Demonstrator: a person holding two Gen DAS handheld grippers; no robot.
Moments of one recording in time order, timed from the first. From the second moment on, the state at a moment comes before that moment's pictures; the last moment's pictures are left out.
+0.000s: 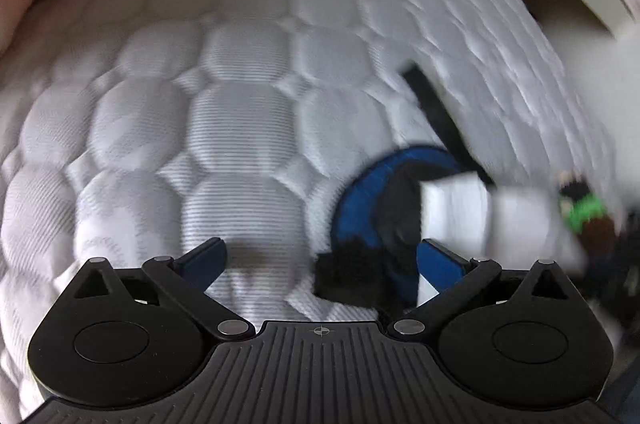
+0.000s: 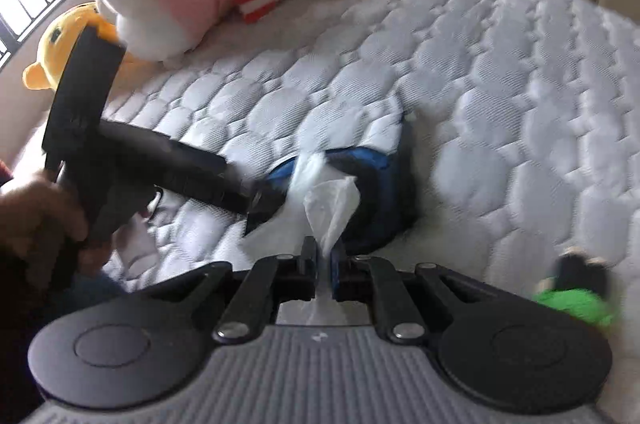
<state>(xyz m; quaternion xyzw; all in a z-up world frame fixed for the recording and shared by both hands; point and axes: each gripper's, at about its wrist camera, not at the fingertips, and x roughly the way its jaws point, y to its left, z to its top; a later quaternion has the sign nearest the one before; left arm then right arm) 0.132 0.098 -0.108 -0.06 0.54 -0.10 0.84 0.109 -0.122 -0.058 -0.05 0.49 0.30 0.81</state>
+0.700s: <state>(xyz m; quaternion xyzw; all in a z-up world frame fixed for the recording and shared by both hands) 0.087 0.020 -0.120 -0.07 0.59 -0.32 0.74 0.055 -0.219 0.000 0.12 0.38 0.26 0.88</state>
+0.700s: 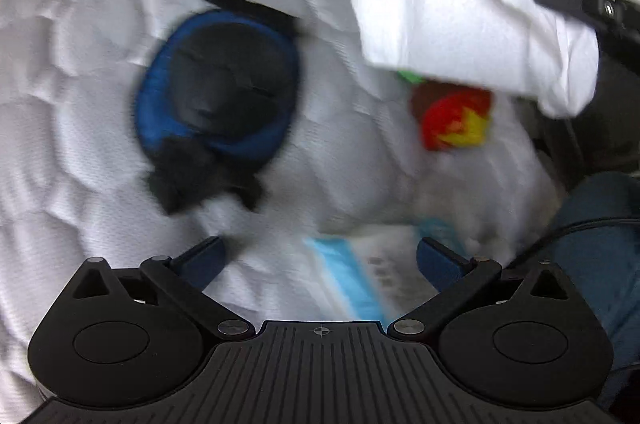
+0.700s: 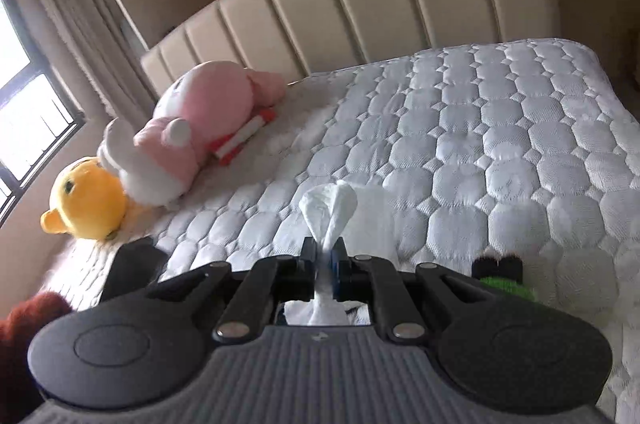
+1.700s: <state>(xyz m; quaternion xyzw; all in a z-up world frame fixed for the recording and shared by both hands) 0.129 0.075 -0.102 -0.22 0.50 -0.16 0.82 0.062 -0.191 0.005 0.11 0.39 0.30 0.86</state>
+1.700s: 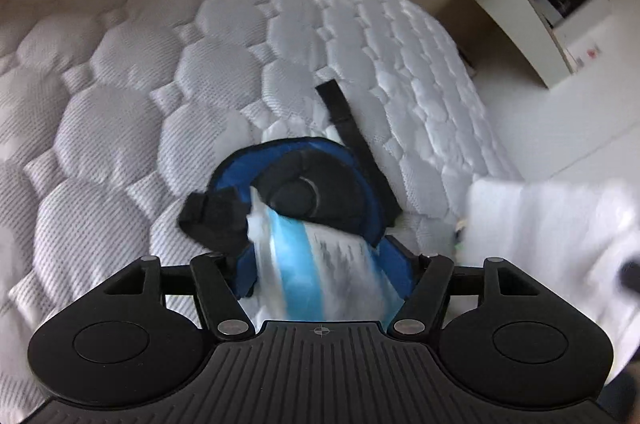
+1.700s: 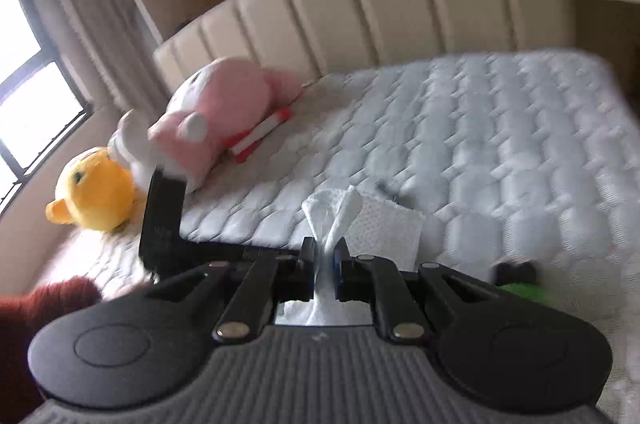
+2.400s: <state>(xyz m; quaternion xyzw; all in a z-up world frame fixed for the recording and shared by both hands) 0.143 0.161 -0.125 -0.36 0.56 -0.10 0.74 0.115 -0.131 -0.074 0.05 0.48 0.26 0.83</state>
